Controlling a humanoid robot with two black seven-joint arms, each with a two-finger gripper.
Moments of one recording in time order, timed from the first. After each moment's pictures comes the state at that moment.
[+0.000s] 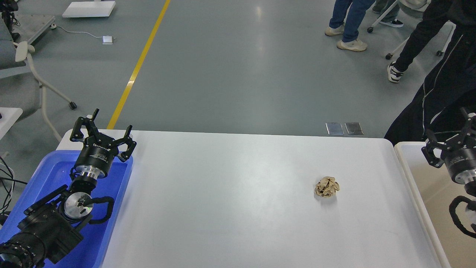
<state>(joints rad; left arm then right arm) -0.58 0.33 -0.75 -0.45 -0.16 -0.63 -0.53 0.45 -0.57 0.97 0.66 -0.15 0.23 0.49</state>
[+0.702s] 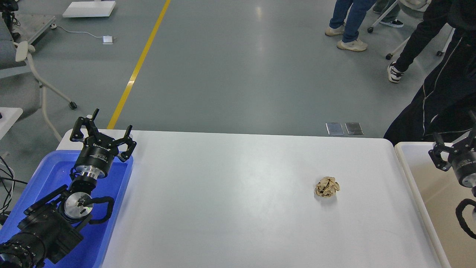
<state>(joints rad) -0.58 0.33 -0.75 -0.45 -0.16 -0.63 -0.53 0.44 -0.58 0.98 0.65 -0.15 0.23 0.49</state>
